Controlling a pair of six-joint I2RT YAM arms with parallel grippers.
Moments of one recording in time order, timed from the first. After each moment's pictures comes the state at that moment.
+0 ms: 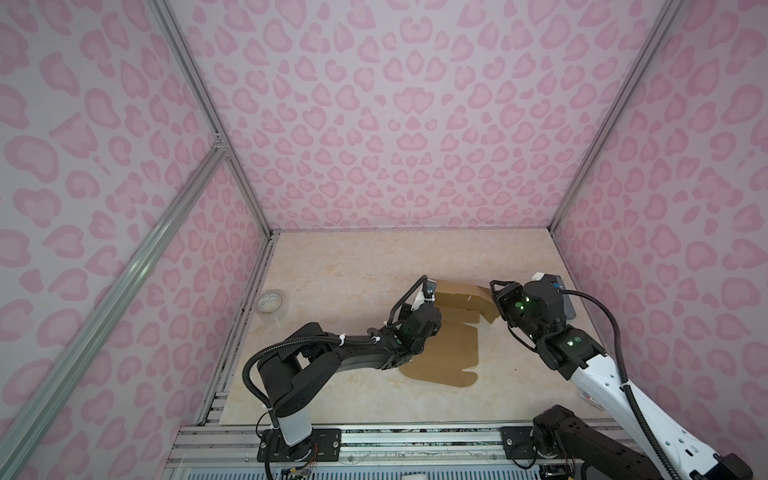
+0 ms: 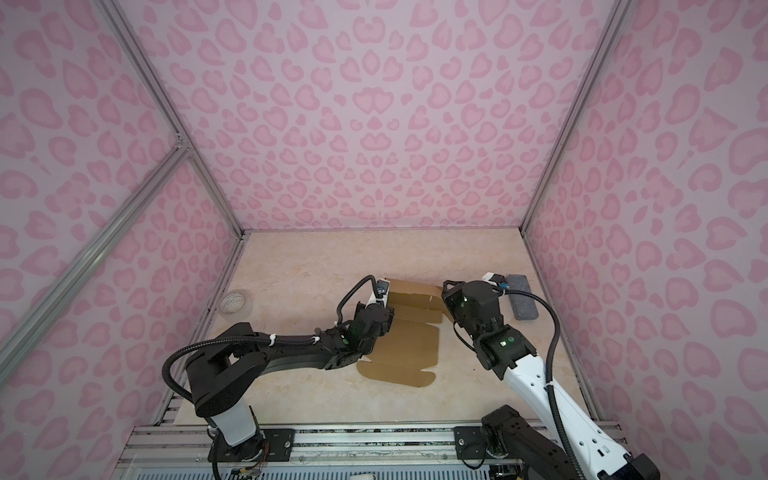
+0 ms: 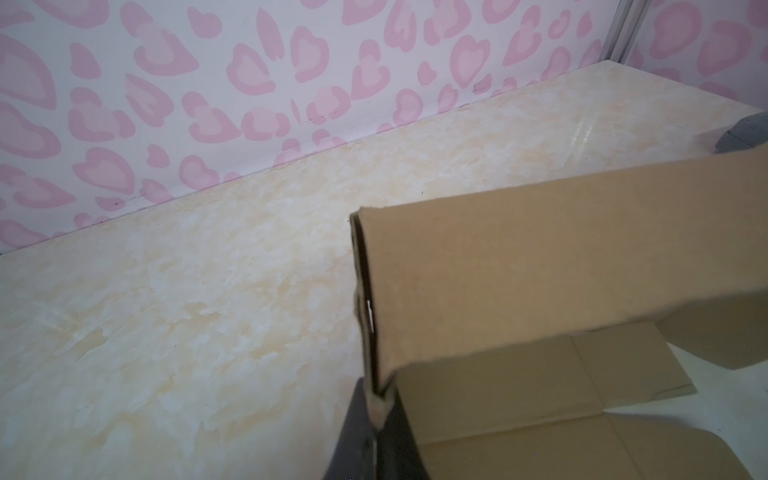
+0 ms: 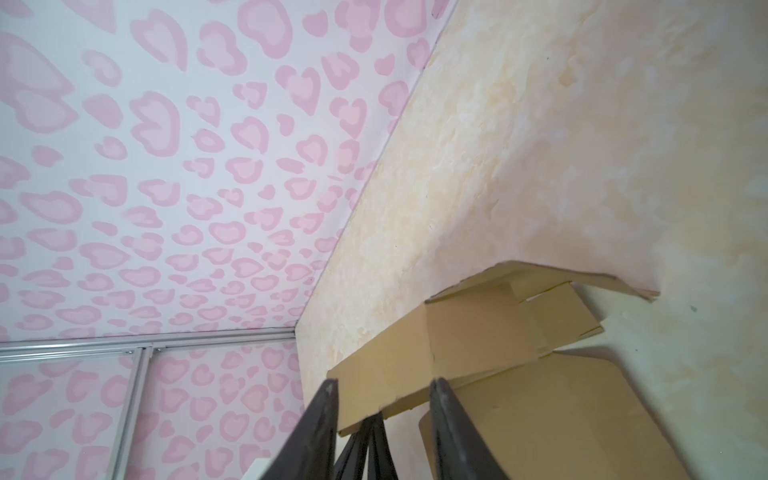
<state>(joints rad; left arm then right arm) -1.00 1.75 0.91 0.37 -0.69 -0.18 0.39 0.95 0.78 -0.32 0.11 1.24</state>
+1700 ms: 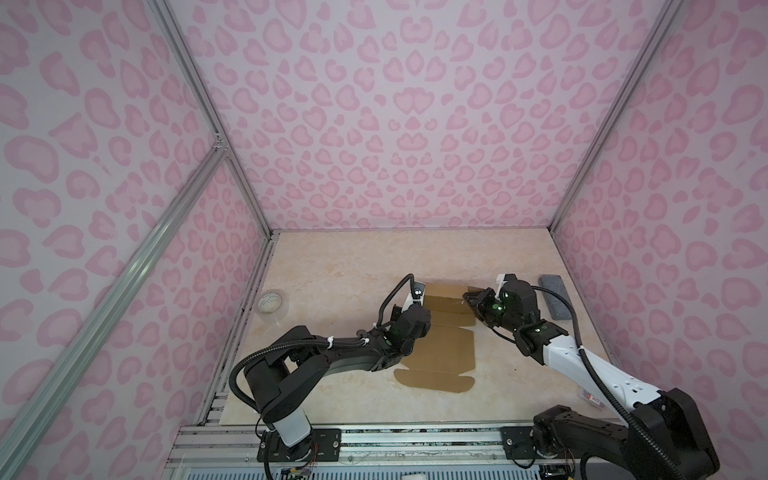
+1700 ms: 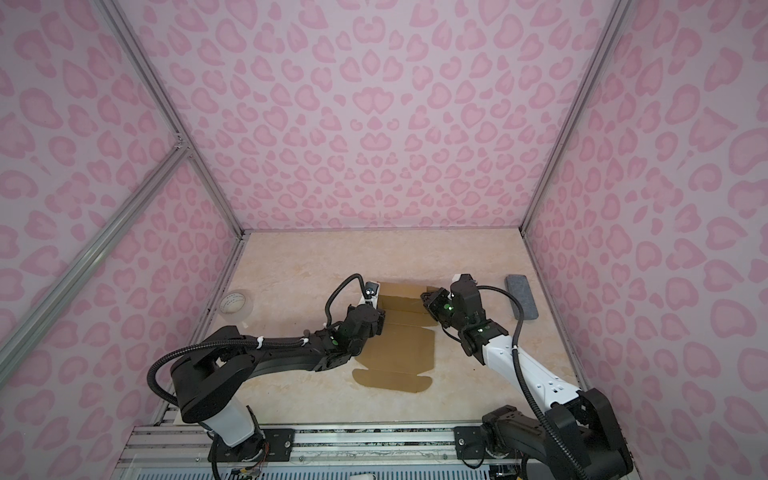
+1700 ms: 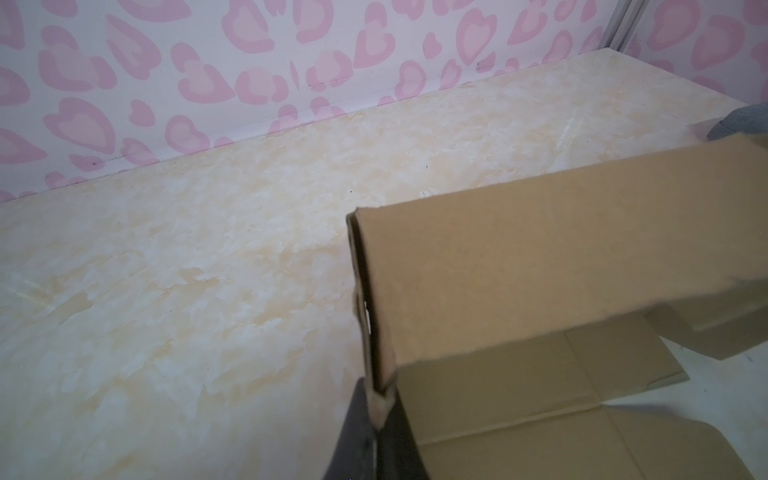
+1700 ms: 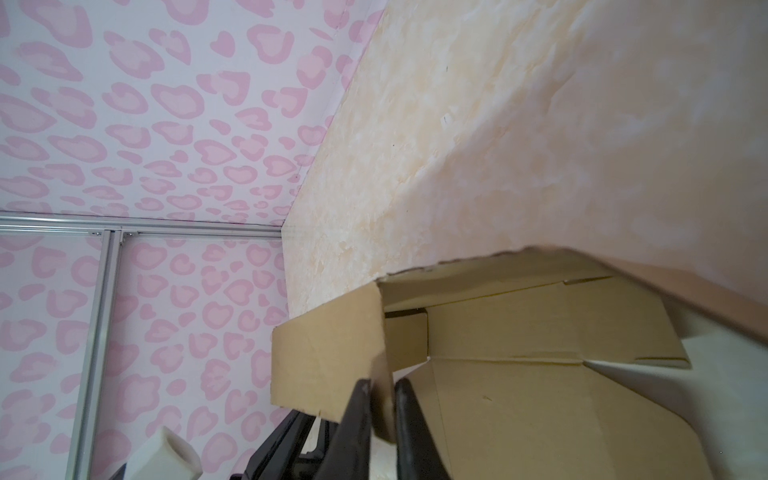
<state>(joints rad) -0.96 1.69 0.83 0.35 -0.61 -0.24 0.37 1.17 0.62 0.04 -0.20 1.17</state>
